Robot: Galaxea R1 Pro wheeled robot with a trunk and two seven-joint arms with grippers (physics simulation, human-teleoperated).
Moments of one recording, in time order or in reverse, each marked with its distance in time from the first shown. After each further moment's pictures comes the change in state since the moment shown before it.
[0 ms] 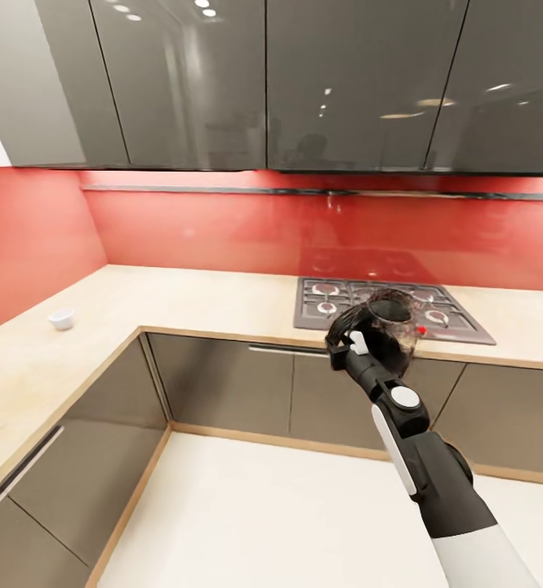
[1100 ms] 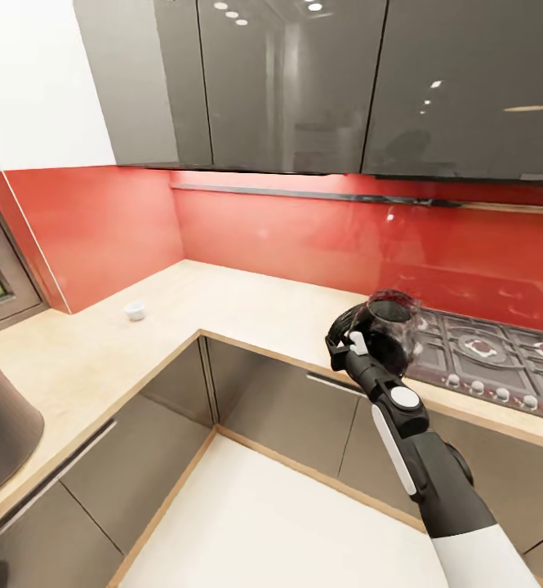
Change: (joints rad) left arm 0.006 0.003 -0.005 0.145 -0.011 0.006 0.012; right arm 0.000 0.000 0.000 0.004 0.000 0.000 0.000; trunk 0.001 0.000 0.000
